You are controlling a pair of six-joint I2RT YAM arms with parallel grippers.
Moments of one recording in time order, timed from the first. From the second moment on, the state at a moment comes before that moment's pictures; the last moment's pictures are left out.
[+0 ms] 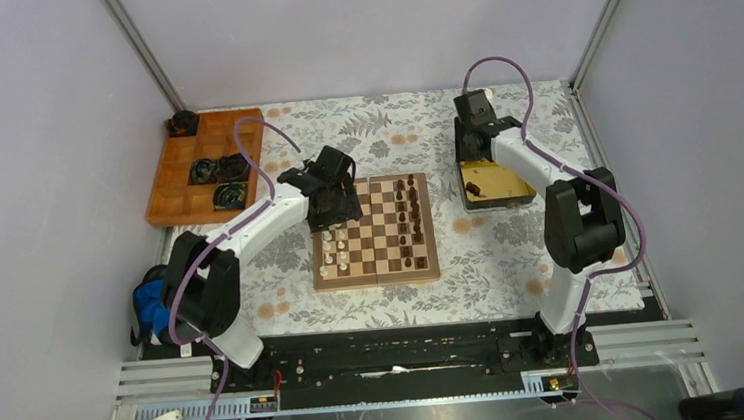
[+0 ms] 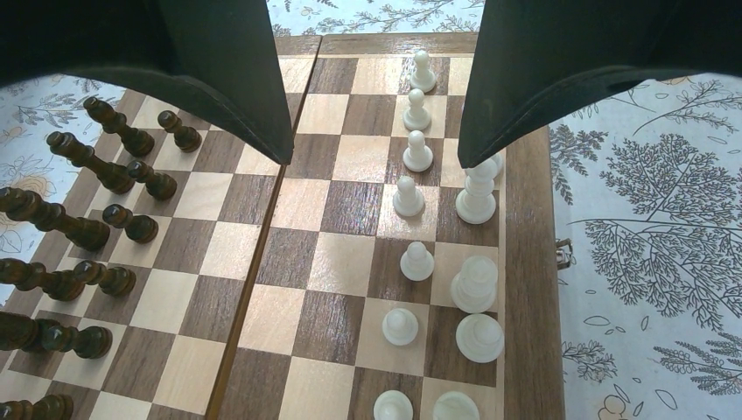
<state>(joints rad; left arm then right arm) -0.54 1.65 1.22 -0.70 -0.14 -0.74 0.30 1.85 1.45 -0.50 0.32 0.24</state>
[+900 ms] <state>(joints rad) -0.53 1.65 1.23 -0.70 -0.13 -0.72 0.30 1.87 1.26 -0.47 0.29 0.27</state>
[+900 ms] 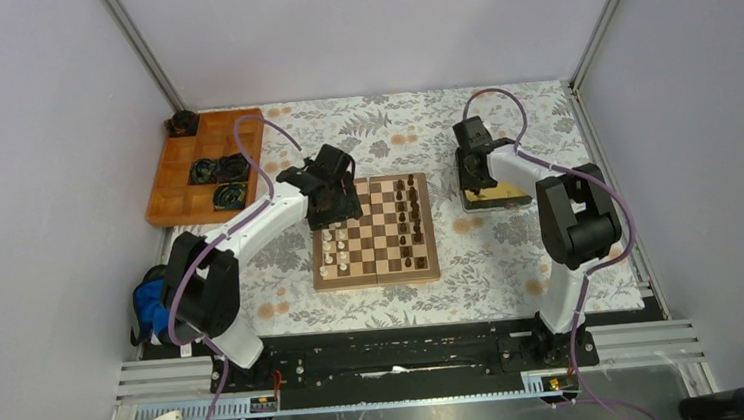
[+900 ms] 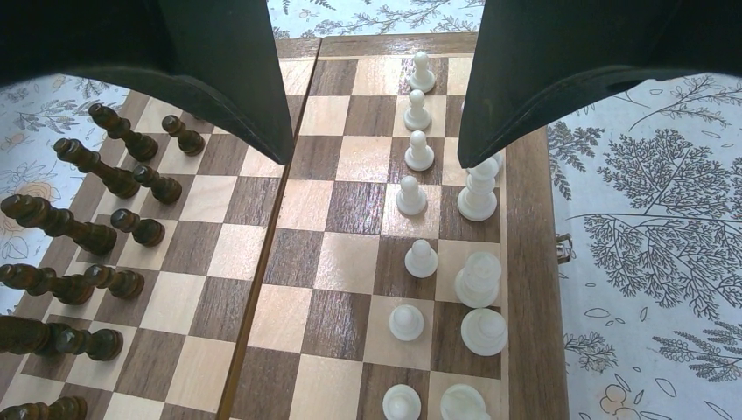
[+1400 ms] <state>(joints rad) -0.53 1.65 1.23 -0.70 -0.12 -0.72 0.28 1.93 1.26 -0.40 0.28 0.23</state>
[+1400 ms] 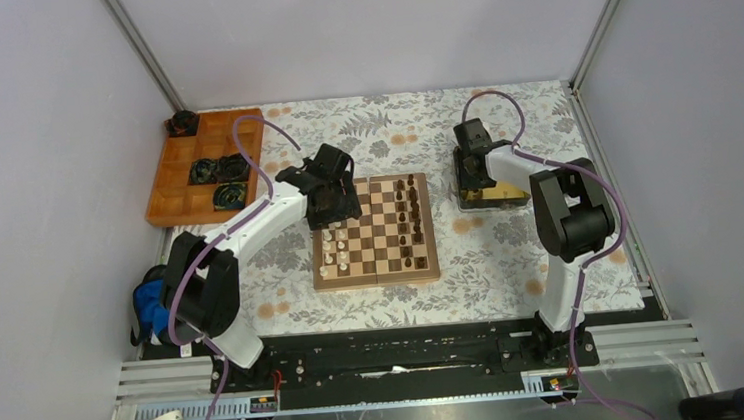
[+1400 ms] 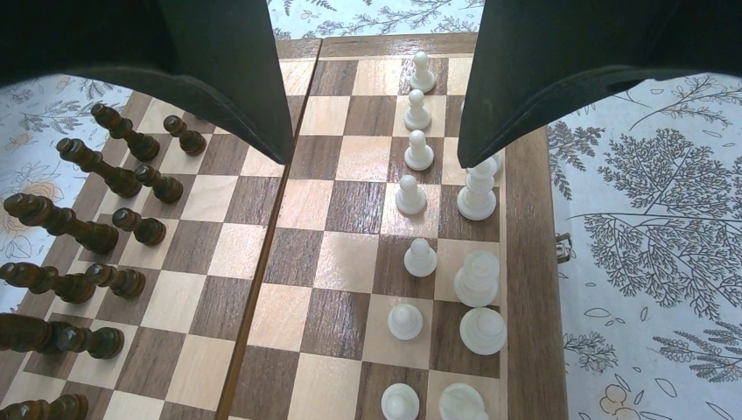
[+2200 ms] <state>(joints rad) -0.52 1.64 1.25 -0.70 -0.12 -0.72 0.28 1.94 1.25 -0.34 0.27 0.22</state>
